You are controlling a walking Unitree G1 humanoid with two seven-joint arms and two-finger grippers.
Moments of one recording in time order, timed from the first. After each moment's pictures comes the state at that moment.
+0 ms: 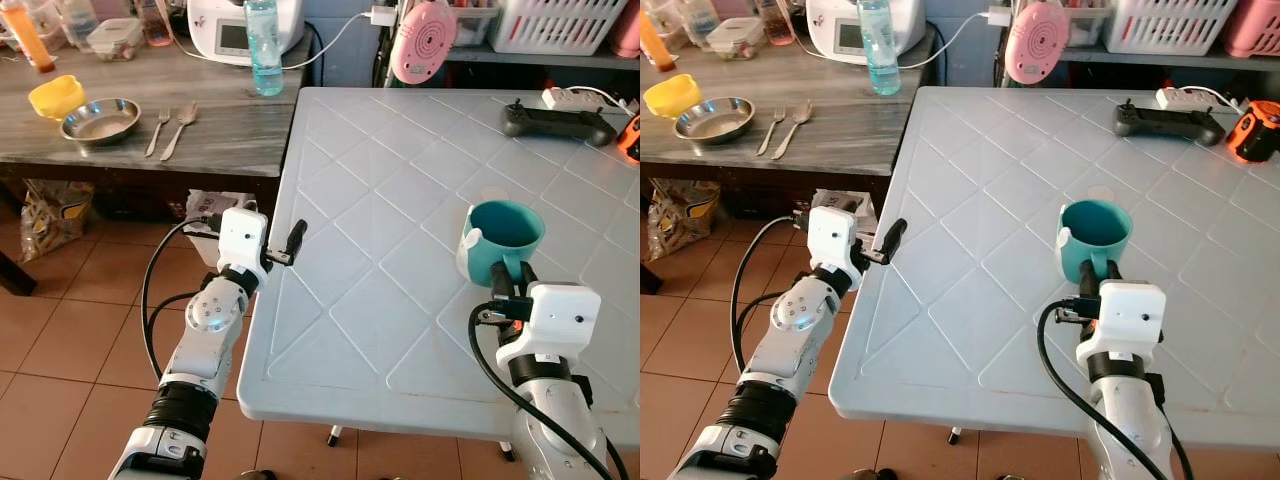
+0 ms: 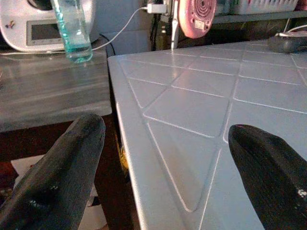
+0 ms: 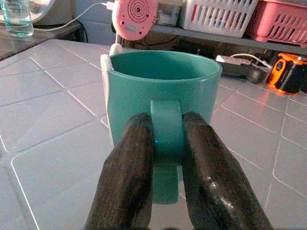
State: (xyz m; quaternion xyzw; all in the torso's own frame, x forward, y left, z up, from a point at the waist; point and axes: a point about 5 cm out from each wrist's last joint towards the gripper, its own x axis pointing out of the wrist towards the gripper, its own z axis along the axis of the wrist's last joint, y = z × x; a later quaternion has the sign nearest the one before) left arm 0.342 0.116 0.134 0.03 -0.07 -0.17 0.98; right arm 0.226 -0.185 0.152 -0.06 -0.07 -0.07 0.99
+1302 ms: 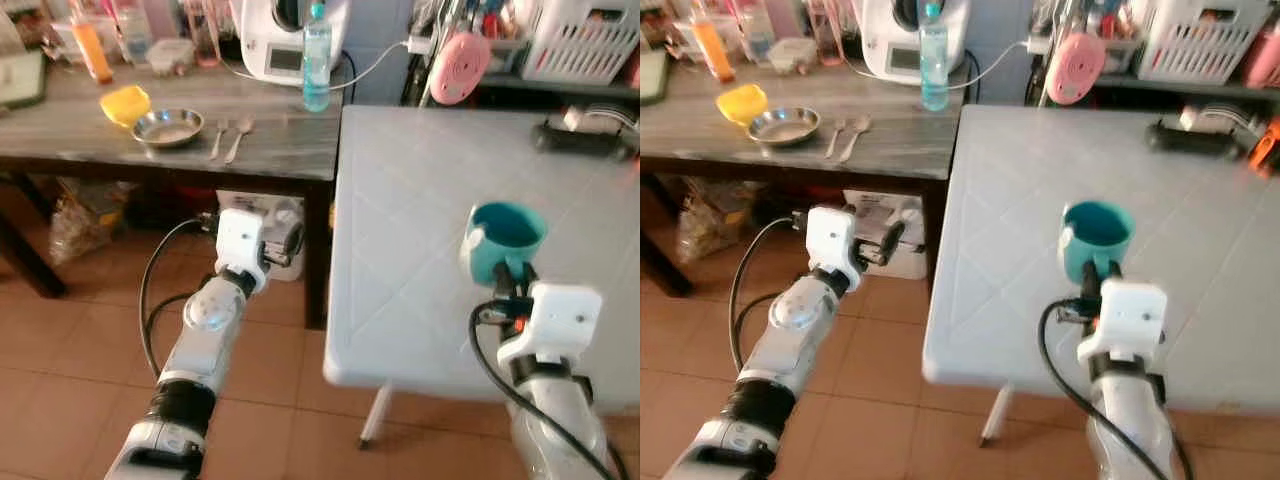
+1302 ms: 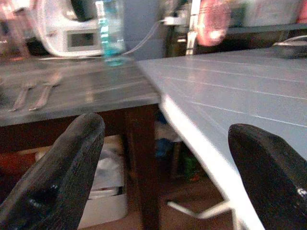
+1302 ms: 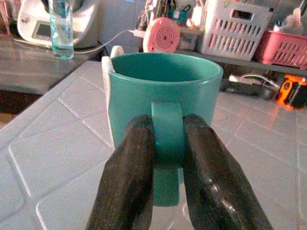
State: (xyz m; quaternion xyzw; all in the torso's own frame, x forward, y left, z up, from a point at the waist) left arm 0.344 0.101 0.130 0.02 -0.06 -0.19 0.98; right arm 0.226 -0.191 0.149 -0.07 -0.06 -0.09 0.99
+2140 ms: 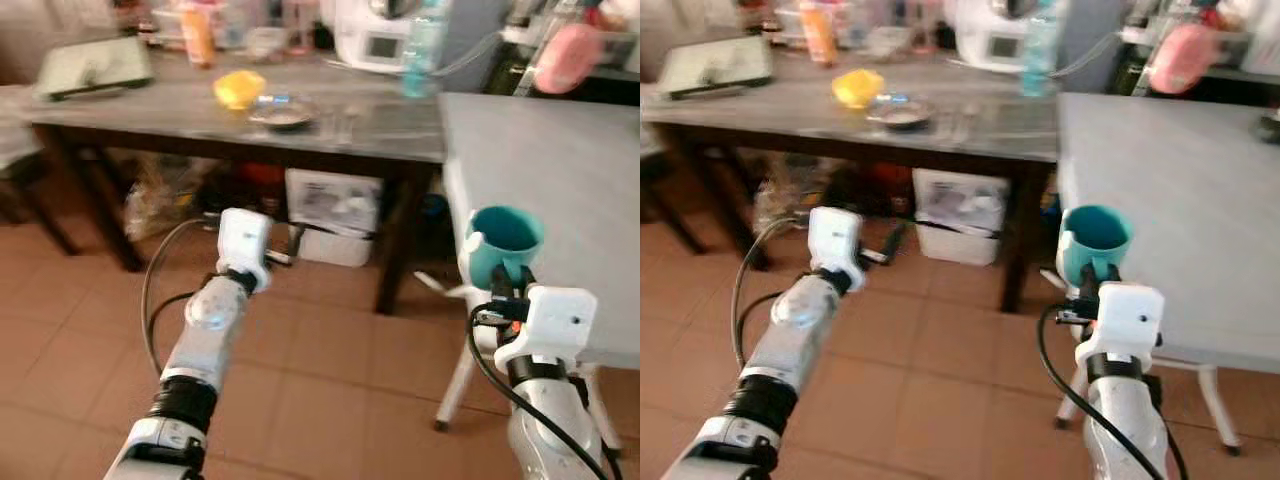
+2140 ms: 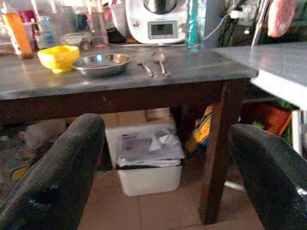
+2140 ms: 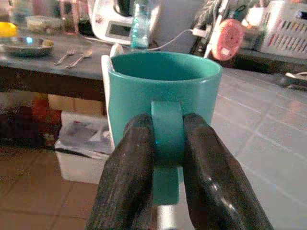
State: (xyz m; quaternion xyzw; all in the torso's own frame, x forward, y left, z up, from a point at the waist) left arm 0.346 0.113 0.130 0.02 -0.06 -0.17 0.98; right arm 0.228 -0.185 0.148 -0.06 -0.06 -0.08 0.99
